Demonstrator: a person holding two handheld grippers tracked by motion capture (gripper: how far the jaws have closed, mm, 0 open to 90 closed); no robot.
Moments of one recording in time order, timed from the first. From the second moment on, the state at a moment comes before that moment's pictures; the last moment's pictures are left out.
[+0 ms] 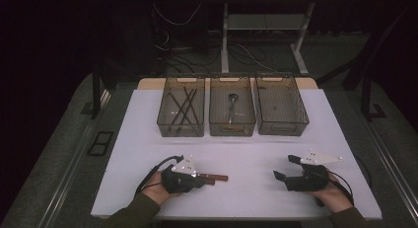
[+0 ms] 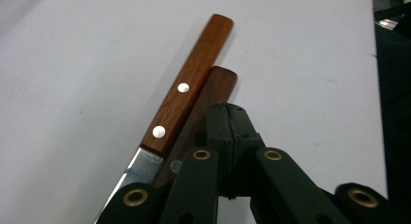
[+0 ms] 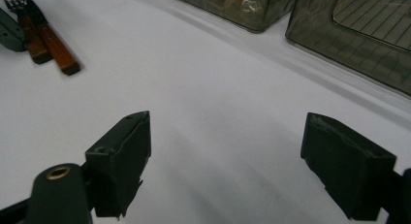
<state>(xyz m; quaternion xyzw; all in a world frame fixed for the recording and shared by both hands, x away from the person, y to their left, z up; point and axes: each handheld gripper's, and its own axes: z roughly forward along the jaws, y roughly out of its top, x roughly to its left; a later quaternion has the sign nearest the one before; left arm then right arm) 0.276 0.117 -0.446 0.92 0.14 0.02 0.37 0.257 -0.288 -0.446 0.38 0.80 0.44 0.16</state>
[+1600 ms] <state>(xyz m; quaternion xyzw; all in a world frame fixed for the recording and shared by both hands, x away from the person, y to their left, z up) 0.269 0.146 -0.442 0.91 0.21 0.08 0.35 0.256 -0.287 -0.445 0.38 0.80 0.44 0.15</state>
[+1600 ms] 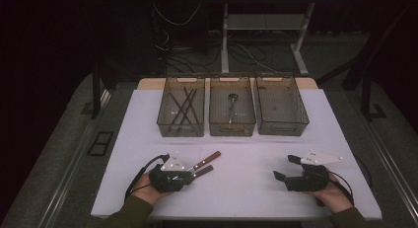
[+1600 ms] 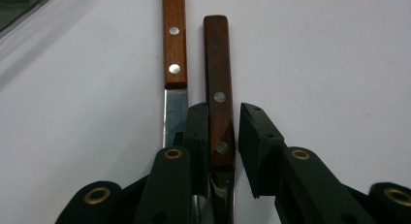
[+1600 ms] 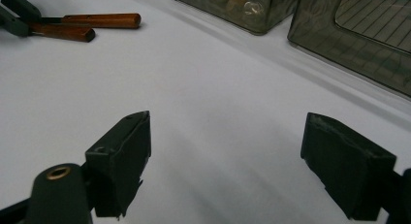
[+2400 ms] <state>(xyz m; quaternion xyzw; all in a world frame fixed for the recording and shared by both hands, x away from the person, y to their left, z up) 0.273 0.144 -0.440 0.91 0.19 0.07 0.35 0.258 -0.287 -0.445 0.37 0.80 0.45 0.13</state>
